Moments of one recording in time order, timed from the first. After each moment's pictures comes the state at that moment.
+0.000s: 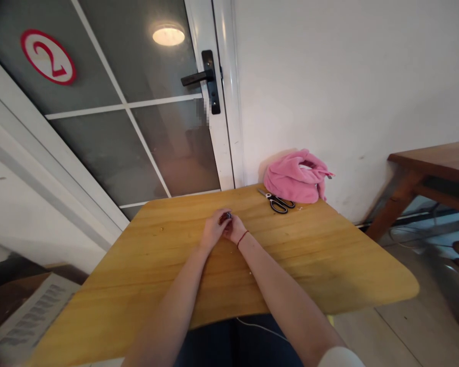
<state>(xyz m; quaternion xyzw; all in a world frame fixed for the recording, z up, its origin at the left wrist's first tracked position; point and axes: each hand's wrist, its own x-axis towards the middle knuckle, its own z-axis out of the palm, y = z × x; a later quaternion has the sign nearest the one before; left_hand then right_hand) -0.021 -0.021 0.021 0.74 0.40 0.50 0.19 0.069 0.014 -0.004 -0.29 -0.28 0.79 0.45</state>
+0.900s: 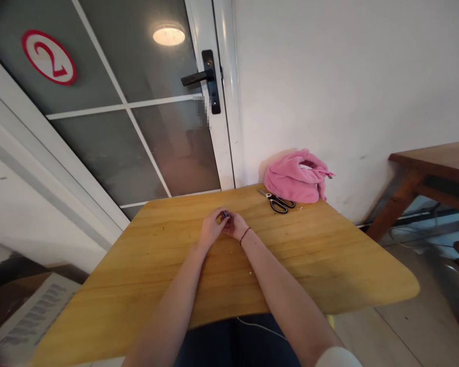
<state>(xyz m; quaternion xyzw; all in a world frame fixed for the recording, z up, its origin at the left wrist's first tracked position) -0.026 -0.020 0.023 0.74 0.43 0.50 0.17 0.078 0.012 0.009 -0.31 -0.23 0.82 0.42</state>
